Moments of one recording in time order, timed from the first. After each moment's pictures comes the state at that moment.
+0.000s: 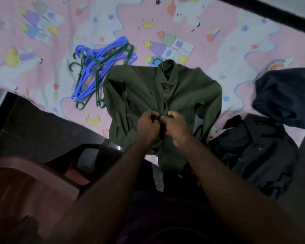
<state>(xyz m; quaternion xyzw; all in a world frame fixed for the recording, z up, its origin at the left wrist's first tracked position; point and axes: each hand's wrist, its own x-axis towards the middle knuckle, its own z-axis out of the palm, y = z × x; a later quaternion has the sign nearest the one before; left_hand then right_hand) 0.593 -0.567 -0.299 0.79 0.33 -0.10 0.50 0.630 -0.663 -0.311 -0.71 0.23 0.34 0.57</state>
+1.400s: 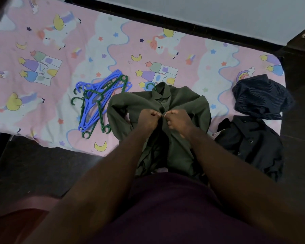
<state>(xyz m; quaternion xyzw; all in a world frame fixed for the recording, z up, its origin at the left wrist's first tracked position) 0.656 -0.500 -0.271 0.74 0.27 -0.18 0.59 0.665 -0.628 -0.249 -0.76 0.20 0.27 0.56</state>
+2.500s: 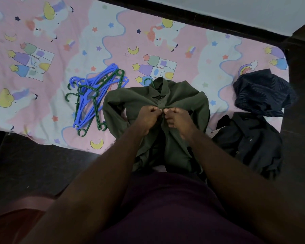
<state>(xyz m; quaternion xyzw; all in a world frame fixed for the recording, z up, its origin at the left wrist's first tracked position) 0.671 -0.507 -0.273 0.67 0.27 -0.23 0.65 0.667 -0.642 -0.251 -0.69 0.24 0.28 0.62</state>
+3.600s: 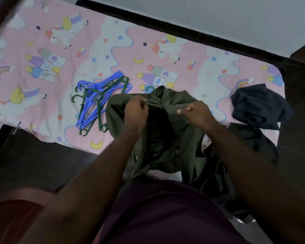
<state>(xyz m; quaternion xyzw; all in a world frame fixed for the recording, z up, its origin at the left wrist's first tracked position) 0.653 -0.492 -0.223 0.89 0.19 0.04 0.40 0.695 -0.705 -0.195 -0.92 0.05 0.21 0.34</state>
